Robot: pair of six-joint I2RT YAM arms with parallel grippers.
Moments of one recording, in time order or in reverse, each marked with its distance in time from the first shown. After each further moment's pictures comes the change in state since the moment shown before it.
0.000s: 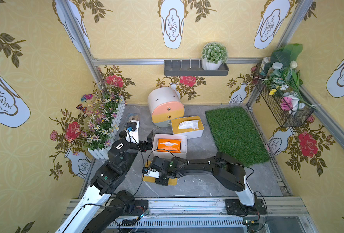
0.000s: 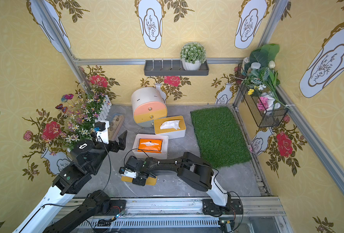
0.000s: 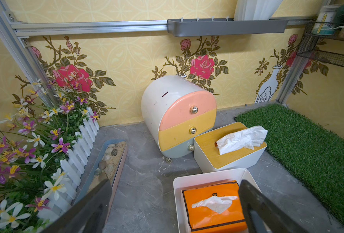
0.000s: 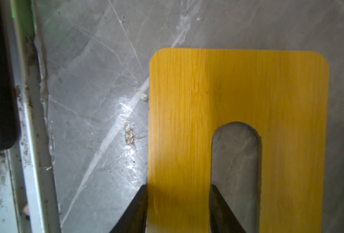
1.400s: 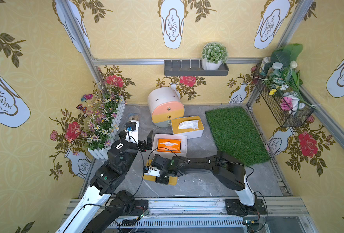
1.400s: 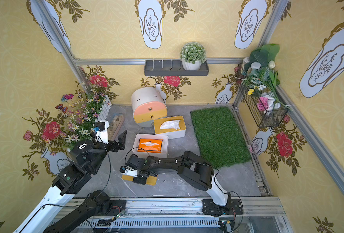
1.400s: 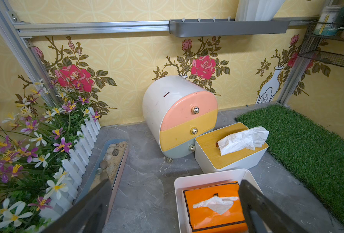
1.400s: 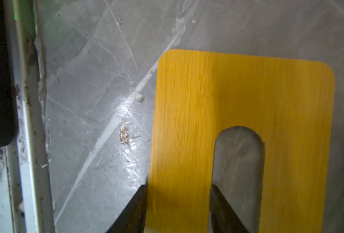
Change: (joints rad) left arm 0.006 -0.001 0.000 0.000 0.000 0.000; right arm -0.026 0.004 -0.013 0.017 -0.050 -0.020
